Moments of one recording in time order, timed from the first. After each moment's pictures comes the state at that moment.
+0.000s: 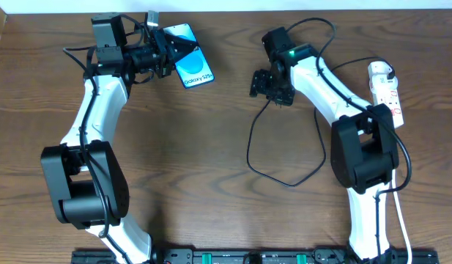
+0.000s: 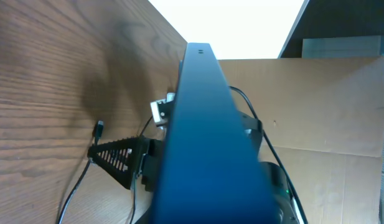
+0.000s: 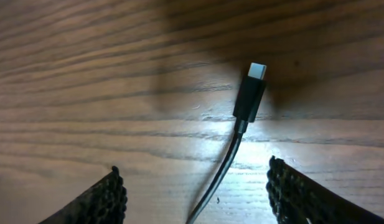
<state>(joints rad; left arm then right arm) 0.08 1.88 1.42 -0.16 1.16 -0.90 0.39 2.25 1.81 -0.90 -0.17 0.64</state>
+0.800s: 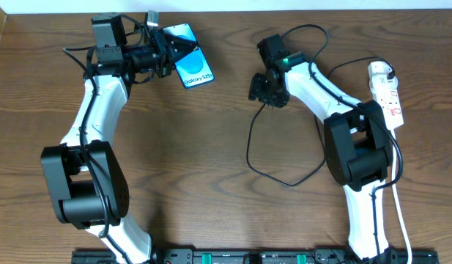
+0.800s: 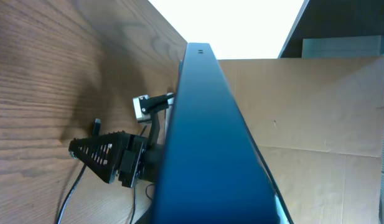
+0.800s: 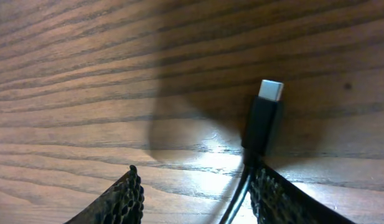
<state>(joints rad) 0.08 1.88 1.42 -0.16 1.16 -0.90 0.41 2.28 1.76 -0.76 -0.17 0.67</state>
